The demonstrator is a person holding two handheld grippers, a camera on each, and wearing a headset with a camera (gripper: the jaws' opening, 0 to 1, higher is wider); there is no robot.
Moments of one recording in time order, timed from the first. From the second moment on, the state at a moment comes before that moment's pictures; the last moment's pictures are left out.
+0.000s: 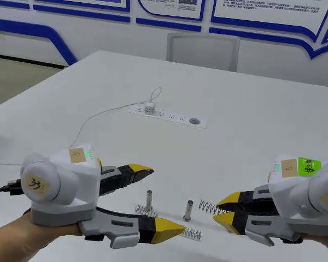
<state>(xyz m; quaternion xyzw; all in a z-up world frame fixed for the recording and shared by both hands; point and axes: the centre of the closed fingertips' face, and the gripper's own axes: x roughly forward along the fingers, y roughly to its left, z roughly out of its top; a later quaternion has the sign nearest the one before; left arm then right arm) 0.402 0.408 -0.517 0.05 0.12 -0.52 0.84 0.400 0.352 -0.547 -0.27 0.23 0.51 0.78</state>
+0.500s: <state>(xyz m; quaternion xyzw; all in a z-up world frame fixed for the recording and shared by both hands) 0.396 0.386 -0.515 0.11 0.12 -0.56 0.81 0.395 0.368 -0.526 -0.32 0.20 0.54 0.76</state>
